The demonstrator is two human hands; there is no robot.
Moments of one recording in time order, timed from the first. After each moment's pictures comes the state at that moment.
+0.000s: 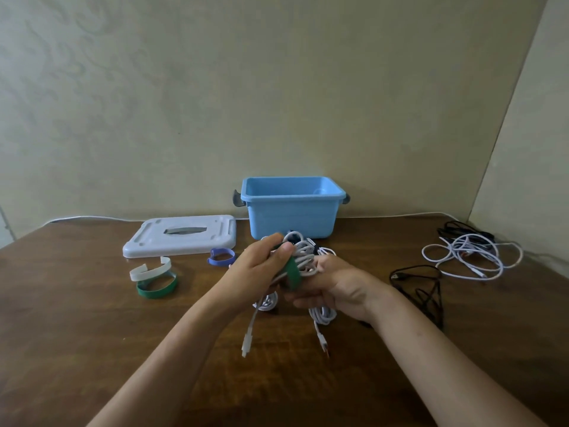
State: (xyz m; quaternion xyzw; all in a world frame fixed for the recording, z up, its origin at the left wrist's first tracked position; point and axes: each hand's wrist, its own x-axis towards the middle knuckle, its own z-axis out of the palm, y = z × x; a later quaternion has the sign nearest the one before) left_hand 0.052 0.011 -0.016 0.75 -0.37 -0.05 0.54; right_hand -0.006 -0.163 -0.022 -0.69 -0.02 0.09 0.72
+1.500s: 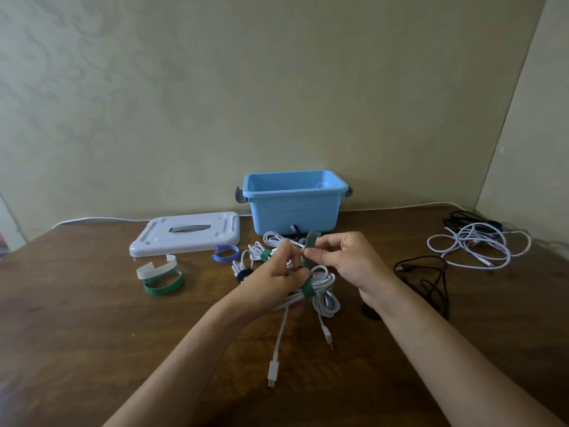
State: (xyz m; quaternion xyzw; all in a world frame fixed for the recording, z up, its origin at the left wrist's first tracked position) left_hand 0.040 -0.002 -0.022 0.79 -0.33 -0.19 0.49; right_hand -0.003 -0.171 -0.020 -0.78 0.07 -0.14 0.60
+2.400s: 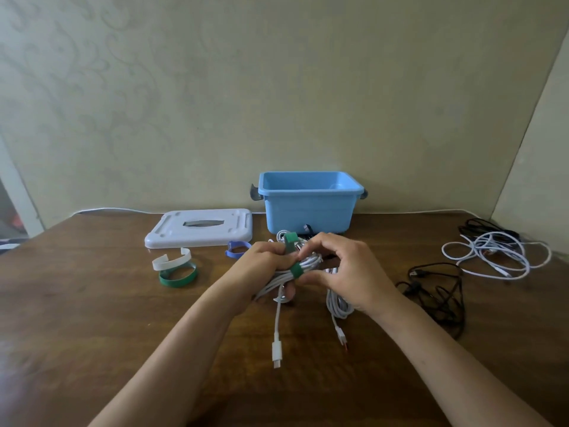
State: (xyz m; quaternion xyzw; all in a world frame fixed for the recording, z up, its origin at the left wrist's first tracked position) left_hand 0.055 0.024 -0.013 0.73 -0.21 -0.21 0.61; right_hand -0.008 -0.153 -0.026 -0.89 -0.13 -0.25 0.35
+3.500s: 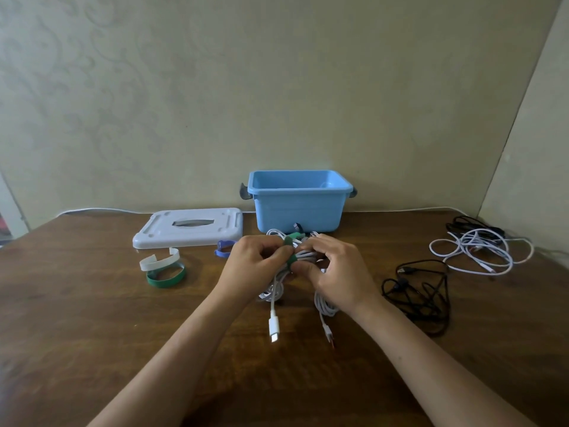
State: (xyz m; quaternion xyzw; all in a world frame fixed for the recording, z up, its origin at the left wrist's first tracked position) left_hand 0.058 0.010 -0.027 0.80 -0.30 0.06 0.52; right_hand -0.001 -0.156 -0.044 -0.89 -0.09 -0.32 0.31
